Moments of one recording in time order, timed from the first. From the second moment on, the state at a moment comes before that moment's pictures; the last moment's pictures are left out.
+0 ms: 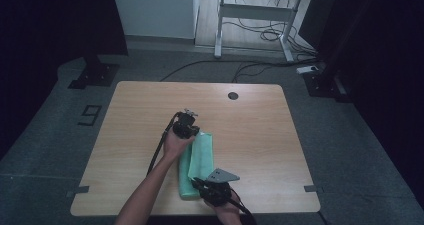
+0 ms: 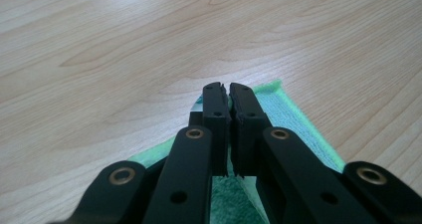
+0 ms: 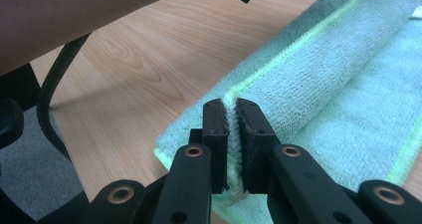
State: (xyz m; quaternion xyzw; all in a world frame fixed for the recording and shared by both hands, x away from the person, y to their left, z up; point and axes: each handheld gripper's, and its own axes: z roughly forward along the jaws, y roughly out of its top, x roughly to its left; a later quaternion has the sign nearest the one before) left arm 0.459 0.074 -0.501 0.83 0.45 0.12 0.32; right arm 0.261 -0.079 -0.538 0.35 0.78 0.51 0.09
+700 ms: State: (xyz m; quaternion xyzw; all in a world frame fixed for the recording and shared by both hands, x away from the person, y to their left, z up) left arm 0.459 0.066 -0.509 0.84 0.44 0.12 0.31; right arm 0.260 -0.089 -0.544 0.36 0.79 0.49 0.10
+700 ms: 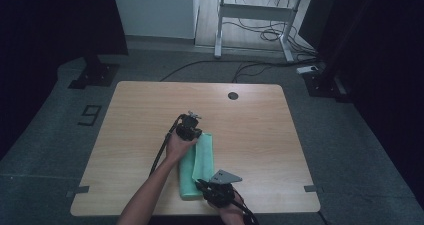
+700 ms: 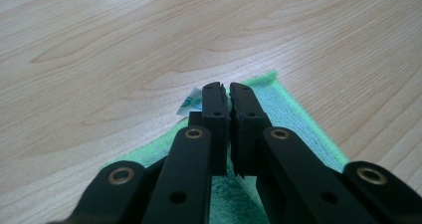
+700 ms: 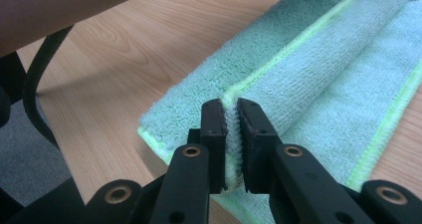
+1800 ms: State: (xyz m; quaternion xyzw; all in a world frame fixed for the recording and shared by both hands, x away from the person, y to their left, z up) left arm 0.458 0.051 -0.506 0.83 0.43 0.12 0.33; right arm 0.255 -0.114 -0.548 0.38 0.79 0.47 0.10
